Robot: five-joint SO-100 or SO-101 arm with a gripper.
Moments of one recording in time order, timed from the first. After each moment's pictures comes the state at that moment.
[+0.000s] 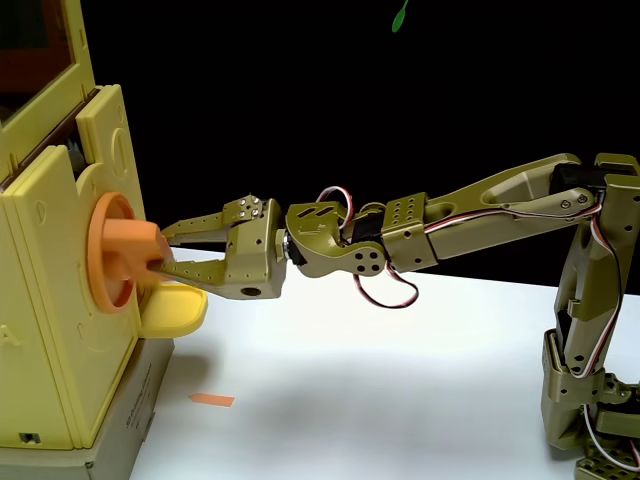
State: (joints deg) arm 2.5 99.6 118.4 -15.4 72.6
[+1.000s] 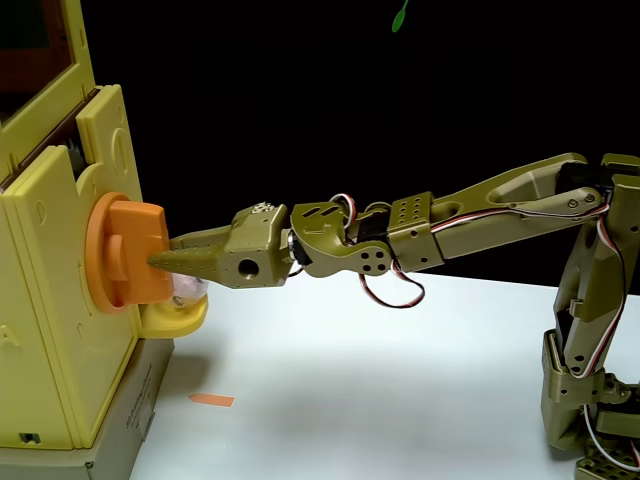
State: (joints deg) arm 1.2 102.7 120.7 -15.5 102.3
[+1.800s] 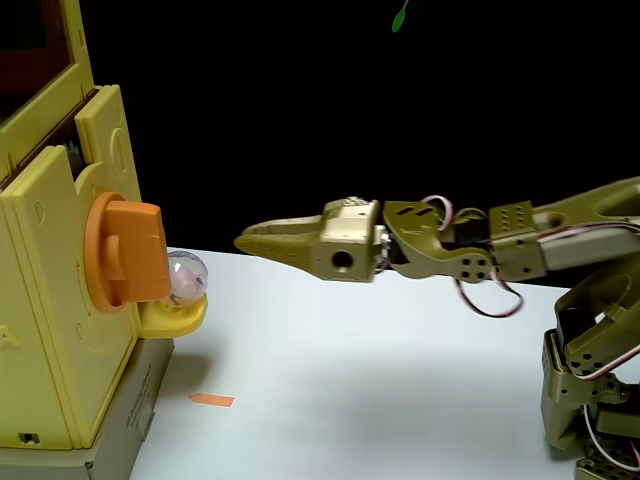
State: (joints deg) arm -0.1 138.6 153.2 -19.0 102.1
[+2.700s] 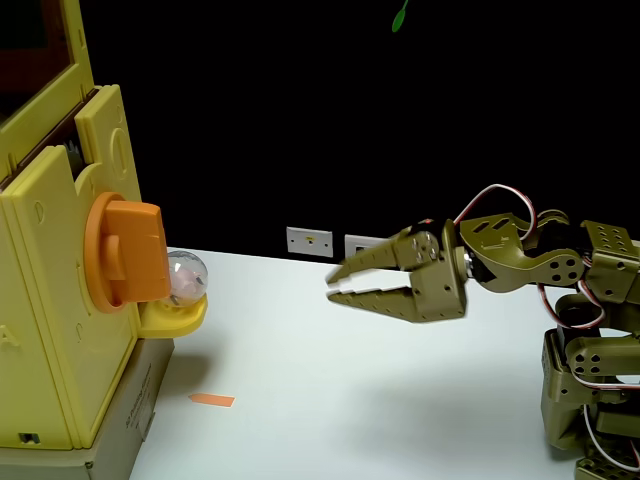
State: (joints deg) arm -0.1 179.0 166.1 26.5 15.2
